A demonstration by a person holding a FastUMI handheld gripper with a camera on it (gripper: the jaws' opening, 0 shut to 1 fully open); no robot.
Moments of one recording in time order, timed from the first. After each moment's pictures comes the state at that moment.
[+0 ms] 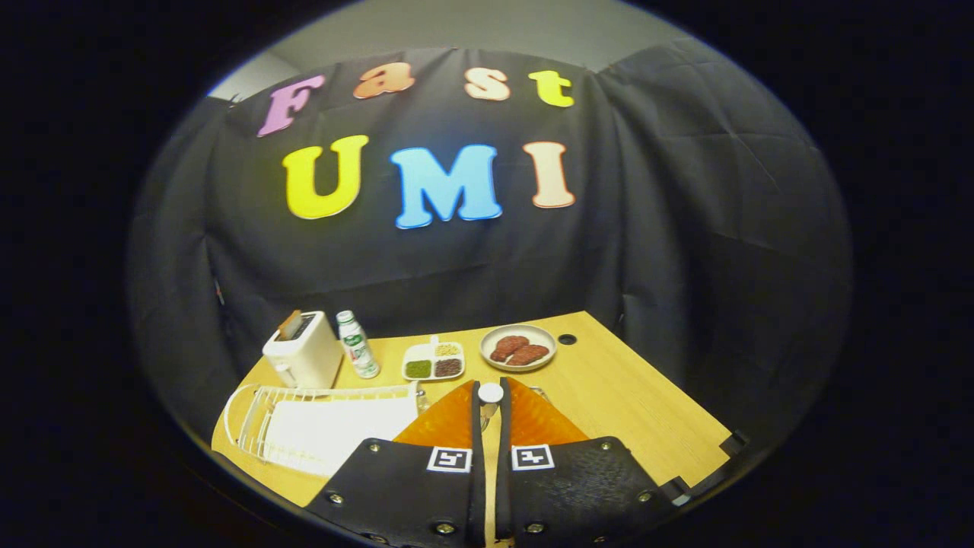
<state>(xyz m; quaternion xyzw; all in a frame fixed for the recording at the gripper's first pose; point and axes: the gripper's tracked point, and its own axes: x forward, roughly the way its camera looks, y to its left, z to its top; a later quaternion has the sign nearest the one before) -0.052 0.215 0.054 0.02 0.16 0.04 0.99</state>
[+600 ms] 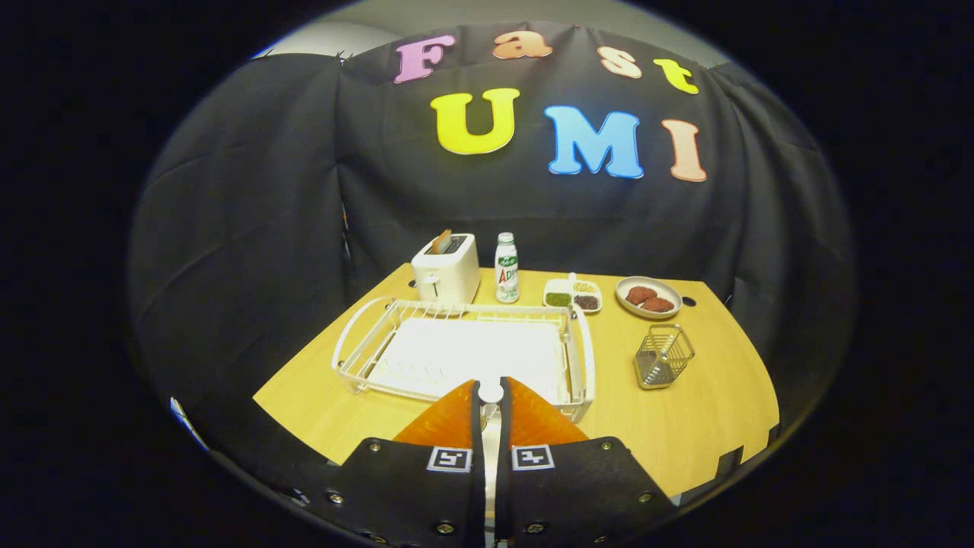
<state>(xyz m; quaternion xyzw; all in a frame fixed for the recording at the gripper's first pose) -0.178 0.357 -0.021 -0.03 0.25 0.23 0.94</state>
